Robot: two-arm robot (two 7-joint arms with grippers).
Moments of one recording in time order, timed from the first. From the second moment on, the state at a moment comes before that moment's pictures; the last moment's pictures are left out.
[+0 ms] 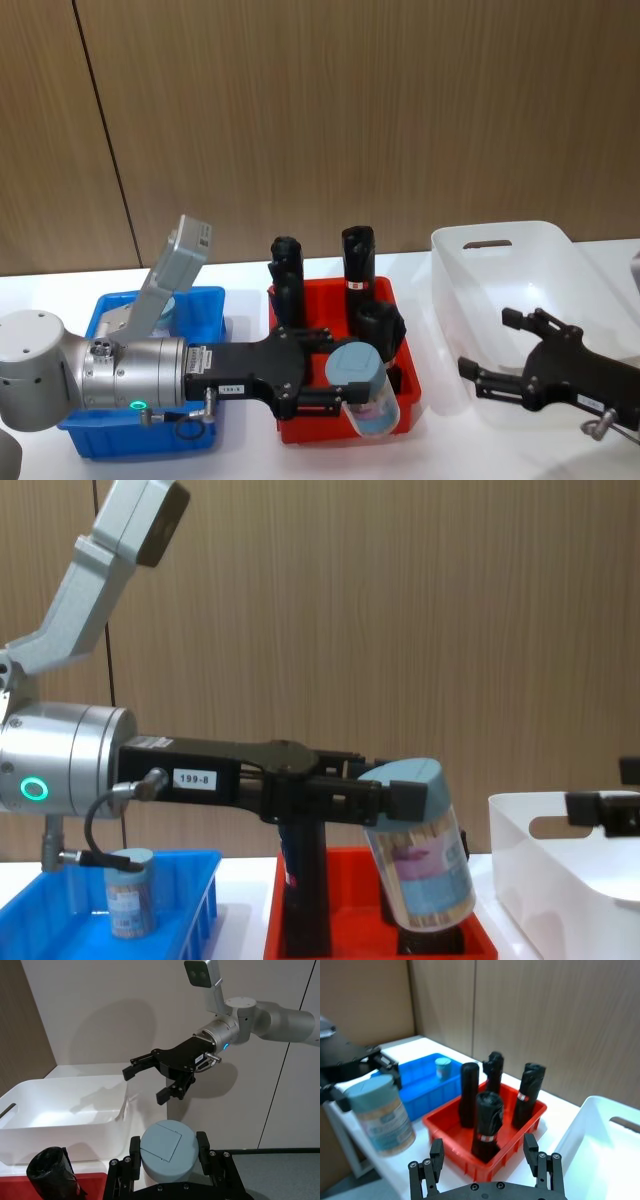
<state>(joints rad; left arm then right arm) -0.55 0.37 0.40 -1.24 -0.41 0.15 -1.29 0.01 0.55 -0.13 -1.80 0.40 0.24 0.54</state>
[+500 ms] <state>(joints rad) -0.55 0.38 0.39 -1.24 -0.41 0.15 -1.29 0.02 0.62 -0.12 -1.80 0.42 0.31 0.73</state>
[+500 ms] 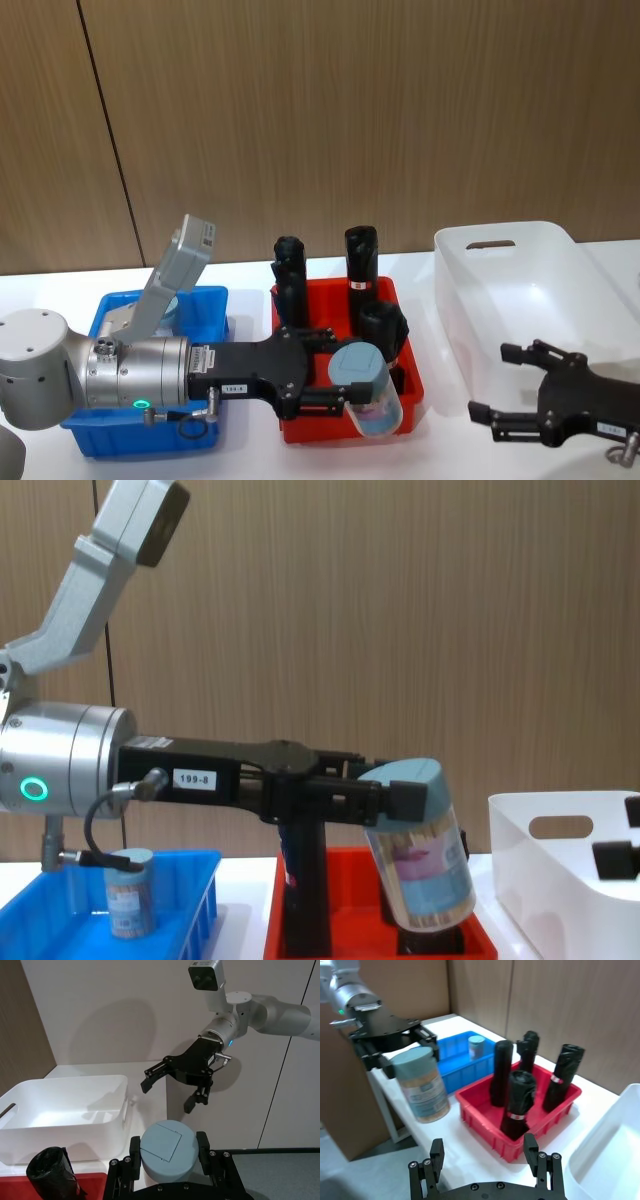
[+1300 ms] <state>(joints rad) -0.55 0.38 0.39 -1.24 -0.41 0.15 -1.29 0.12 0.57 -0.19 -1.73 0.37 0.28 0.83</state>
